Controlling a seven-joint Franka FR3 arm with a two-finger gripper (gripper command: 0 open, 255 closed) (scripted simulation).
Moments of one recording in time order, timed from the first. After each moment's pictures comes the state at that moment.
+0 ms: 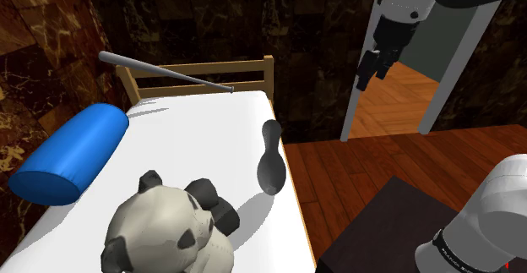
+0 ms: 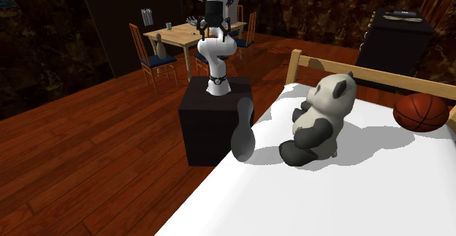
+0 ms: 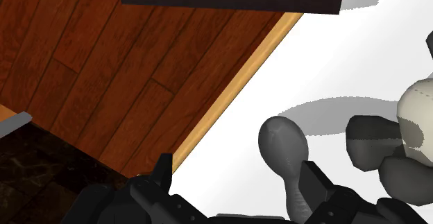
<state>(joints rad) 0.01 -0.77 0.05 -2.29 -0.03 1.68 0.06</state>
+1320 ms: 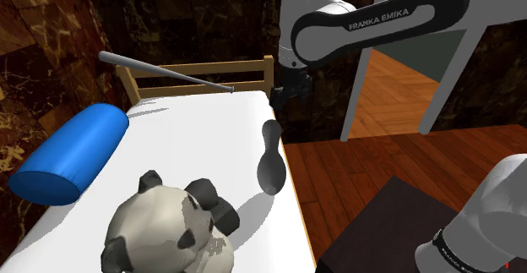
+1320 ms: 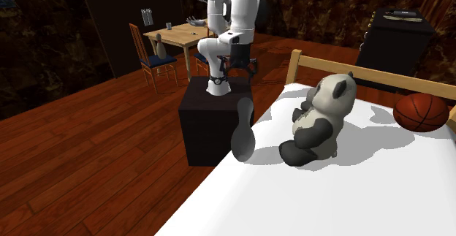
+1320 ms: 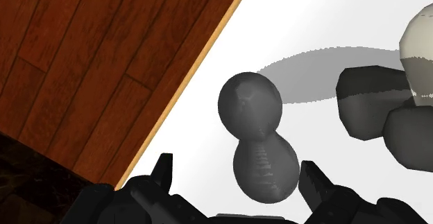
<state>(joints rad) 0.02 -0.13 0.24 -2.03 -0.05 1.97 0.33</state>
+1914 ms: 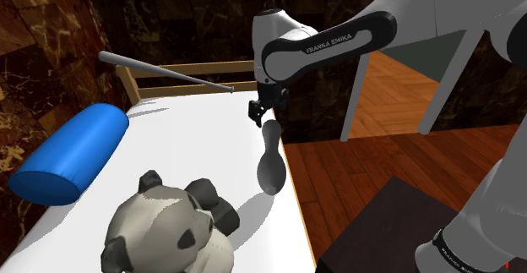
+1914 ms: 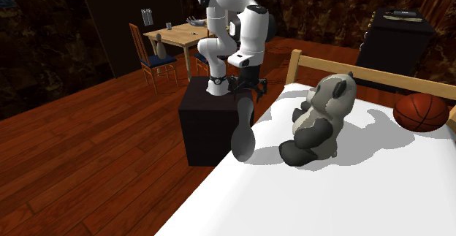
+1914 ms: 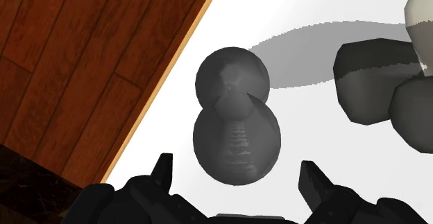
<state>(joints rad) 0.04 0.13 0.26 -1.86 -0.11 2.02 0.43</state>
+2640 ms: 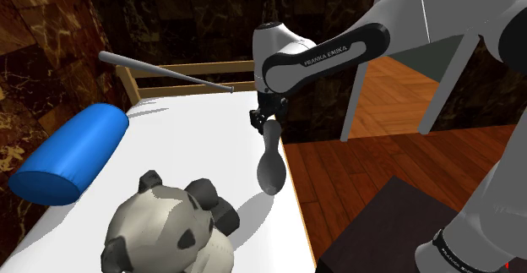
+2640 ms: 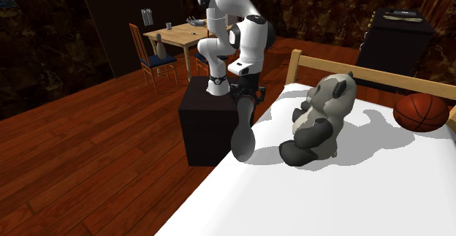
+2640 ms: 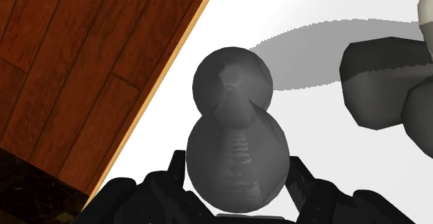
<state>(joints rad) 0.04 0.16 0.26 -1.90 -0.13 2.09 0.44</state>
